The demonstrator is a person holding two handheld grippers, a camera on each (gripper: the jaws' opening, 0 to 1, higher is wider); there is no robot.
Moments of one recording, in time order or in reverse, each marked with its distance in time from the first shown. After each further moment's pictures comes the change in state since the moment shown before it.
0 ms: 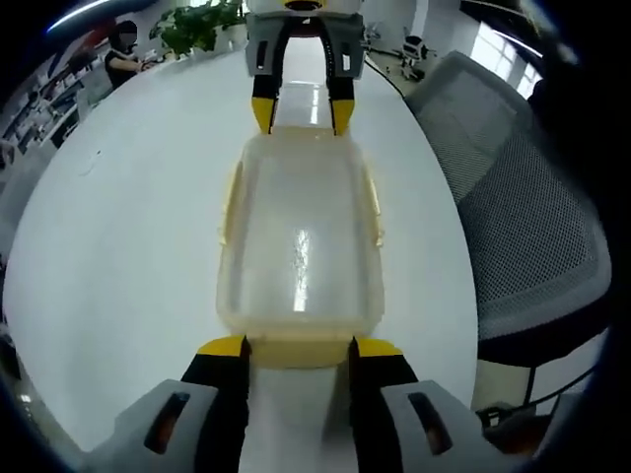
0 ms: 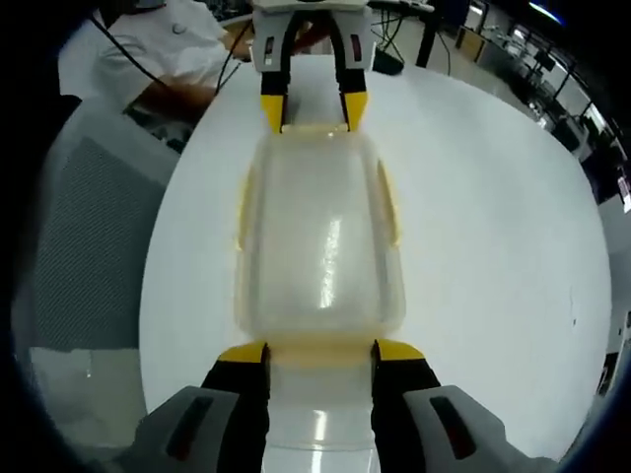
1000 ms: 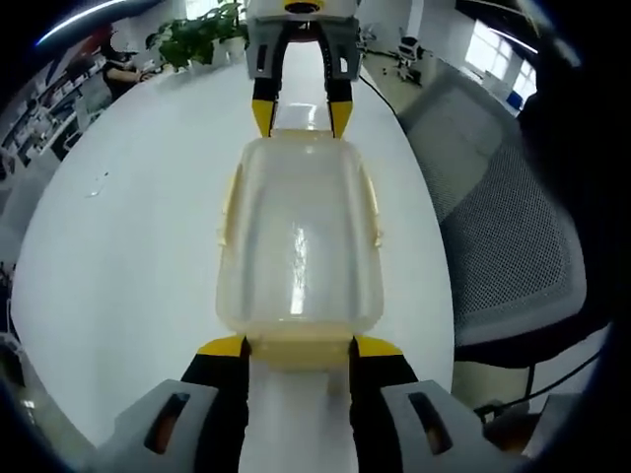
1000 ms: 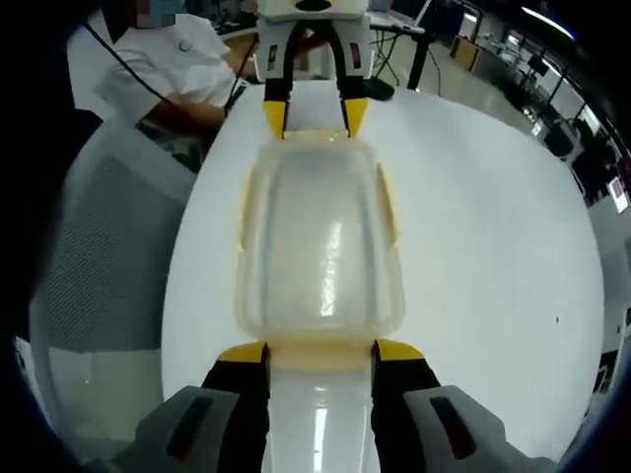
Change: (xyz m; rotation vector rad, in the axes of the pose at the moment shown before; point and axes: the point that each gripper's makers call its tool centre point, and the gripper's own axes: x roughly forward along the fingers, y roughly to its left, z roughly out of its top) left arm -0.037 0.005 0.030 0.023 -0.019 -0.005; right arm -0.043 -0.005 0.004 0.009 -0.042 -0.006
